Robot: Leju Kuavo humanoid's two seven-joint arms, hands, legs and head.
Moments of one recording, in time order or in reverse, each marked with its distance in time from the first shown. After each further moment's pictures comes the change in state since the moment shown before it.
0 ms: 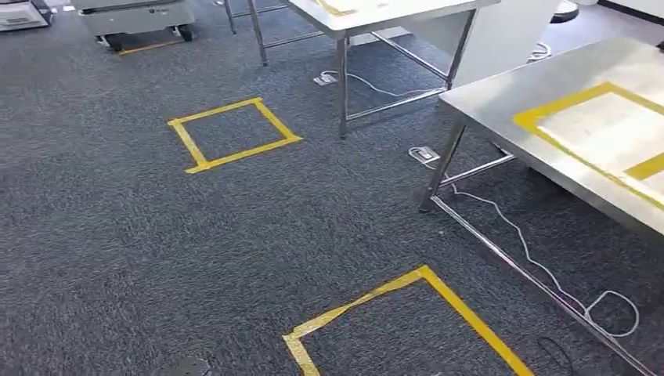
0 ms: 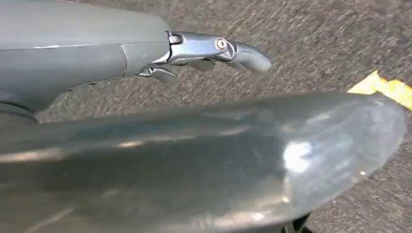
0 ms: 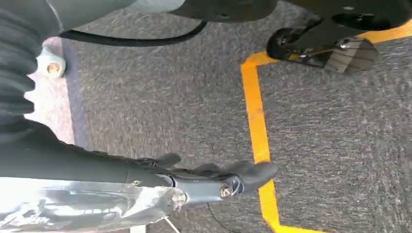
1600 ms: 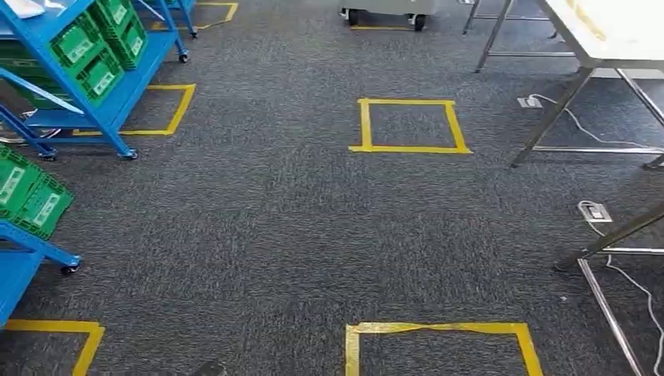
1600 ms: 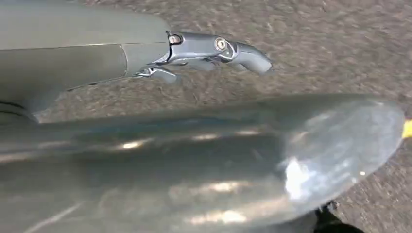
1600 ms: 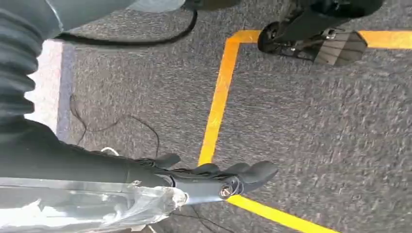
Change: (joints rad) left arm 0.000 -0.019 -0.086 0.000 -0.041 0.060 0.026; right arm 0.013 -0.002 -0.140 0.000 -0.083 -0.029 -0.009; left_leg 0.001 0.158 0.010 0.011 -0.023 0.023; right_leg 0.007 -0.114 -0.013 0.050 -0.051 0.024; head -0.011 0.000
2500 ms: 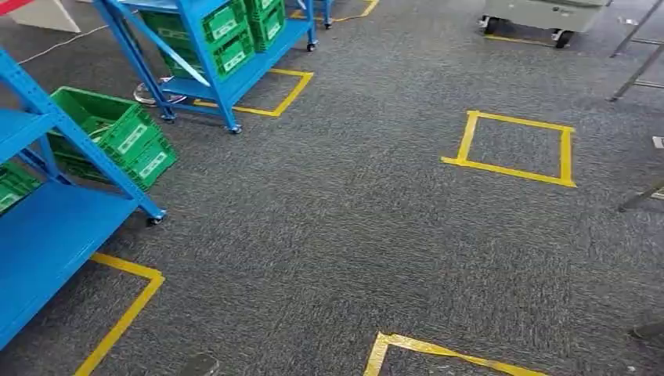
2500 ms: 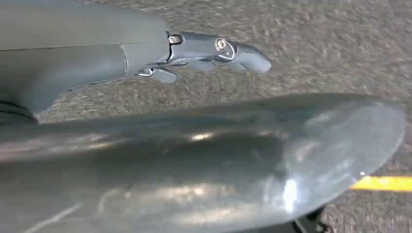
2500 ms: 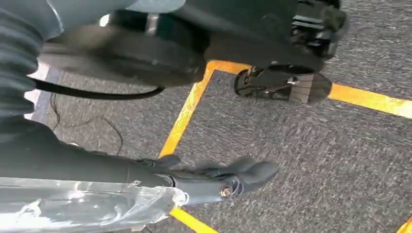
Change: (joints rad) left arm -0.027 0.010 0.004 -0.007 -0.026 0.046 0.029; right arm -0.040 0.110 -0.091 0.002 -0.131 -0.016 -0.013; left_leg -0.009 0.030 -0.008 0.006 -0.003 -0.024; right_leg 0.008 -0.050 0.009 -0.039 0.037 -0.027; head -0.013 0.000
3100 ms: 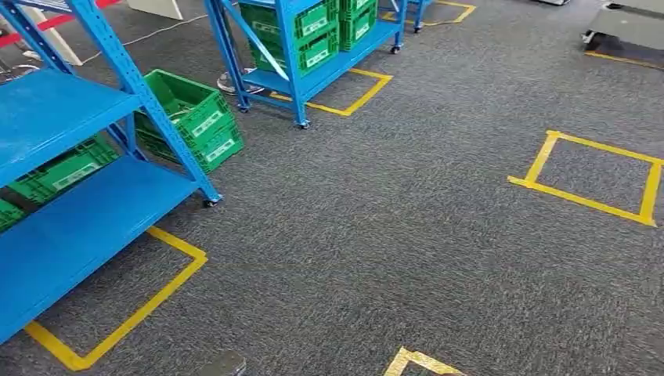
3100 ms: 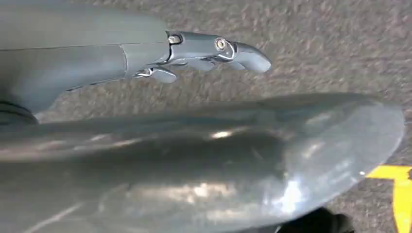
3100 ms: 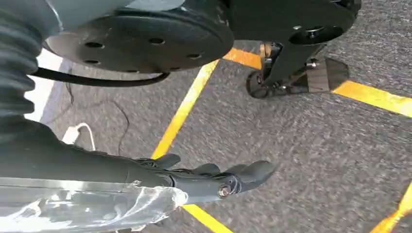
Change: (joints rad) left arm -0.009 -0.044 -0.058 0.000 -0.044 -0.012 -0.035; right arm 0.003 -0.002 -0.046 0.000 0.020 -0.031 0.036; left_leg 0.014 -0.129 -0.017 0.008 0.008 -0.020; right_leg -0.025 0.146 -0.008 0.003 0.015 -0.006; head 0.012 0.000
